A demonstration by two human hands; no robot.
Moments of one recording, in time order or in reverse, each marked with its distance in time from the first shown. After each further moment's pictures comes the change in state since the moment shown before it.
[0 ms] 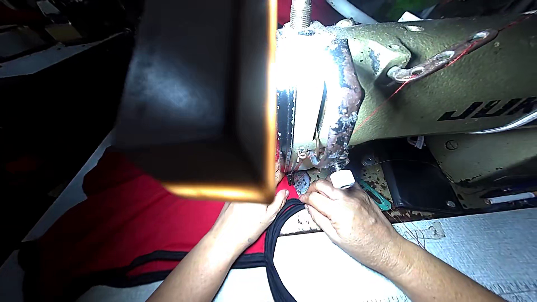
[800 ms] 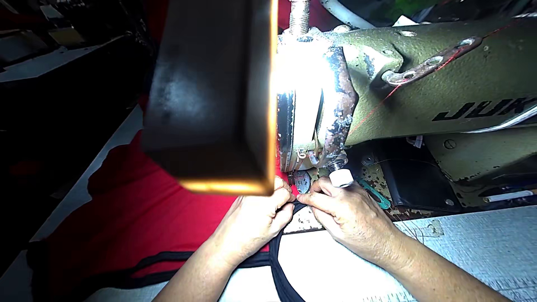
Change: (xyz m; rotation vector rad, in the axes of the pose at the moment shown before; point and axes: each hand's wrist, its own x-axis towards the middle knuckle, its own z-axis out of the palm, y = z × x) left_hand -0.006 -0.001 -0.002 -0.150 0.008 0.270; right_hand 0.000 0.004 -0.002 0.089 -0.029 0.030
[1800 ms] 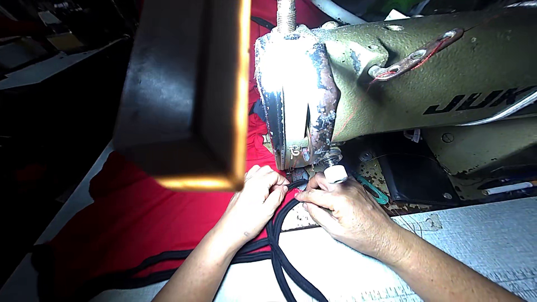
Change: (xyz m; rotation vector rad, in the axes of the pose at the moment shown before) left_hand 0.013 0.004 -0.007 -0.164 -0.049 -0.344; right_hand 0.001 0.000 0.000 0.100 -0.003 0.041
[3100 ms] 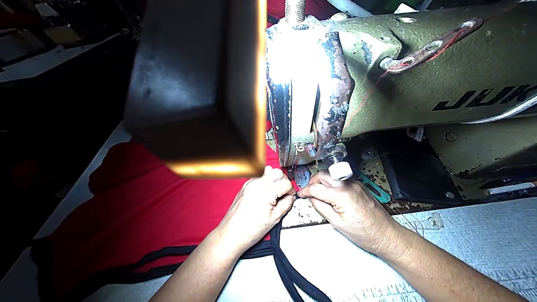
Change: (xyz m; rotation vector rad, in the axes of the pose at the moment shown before) left_hand -0.004 -0.006 0.008 0.049 0.061 0.318; right_hand 0.001 -0.001 0.002 0.047 0.048 0.013
